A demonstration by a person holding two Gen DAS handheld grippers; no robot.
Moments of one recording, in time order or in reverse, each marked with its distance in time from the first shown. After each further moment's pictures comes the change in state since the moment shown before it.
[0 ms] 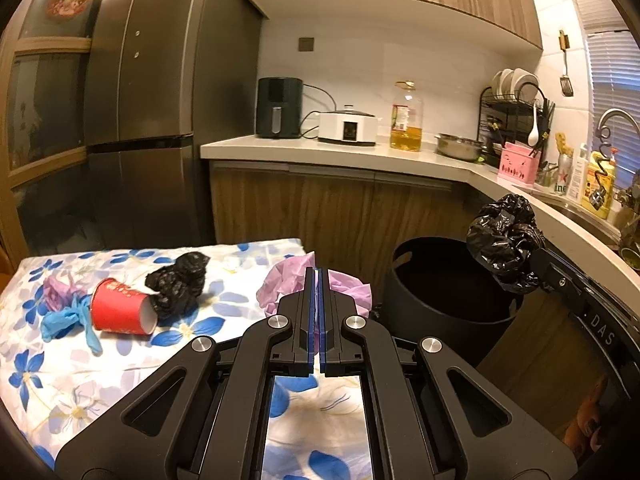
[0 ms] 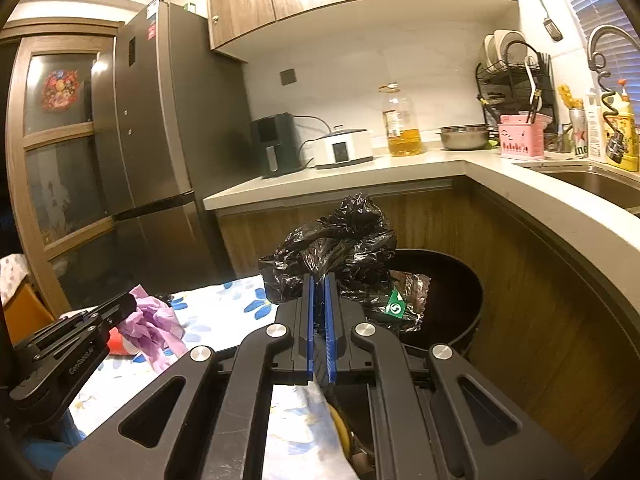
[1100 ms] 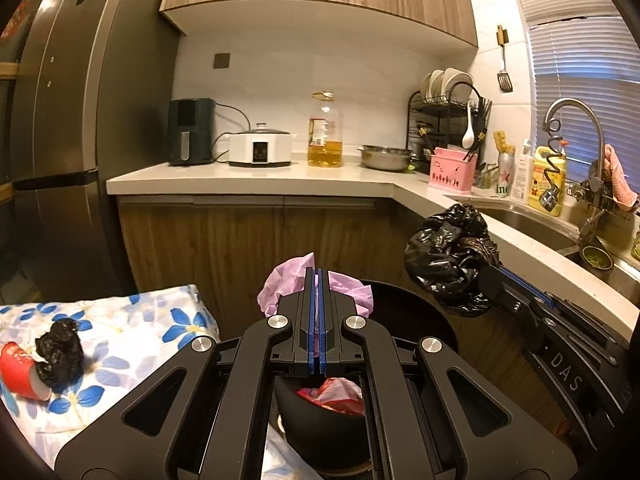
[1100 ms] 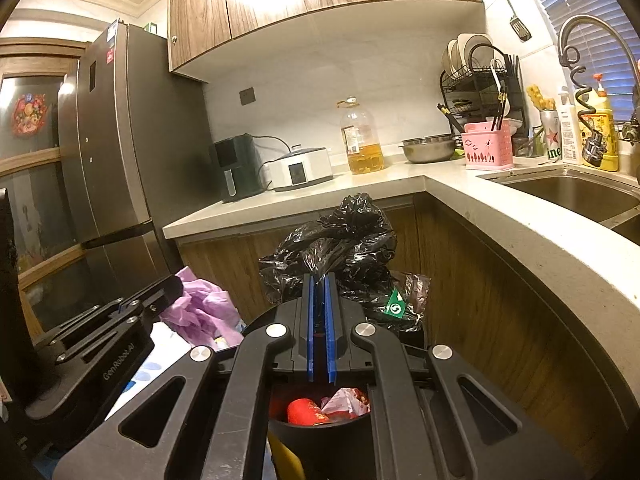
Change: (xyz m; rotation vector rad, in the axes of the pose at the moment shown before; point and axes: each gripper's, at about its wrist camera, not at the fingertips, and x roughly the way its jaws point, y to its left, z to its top) left arm 0.074 -0.107 0.035 0.084 -0.066 -0.243; right arm 0.028 -0.056 0.026 0.048 -0.058 -0.092
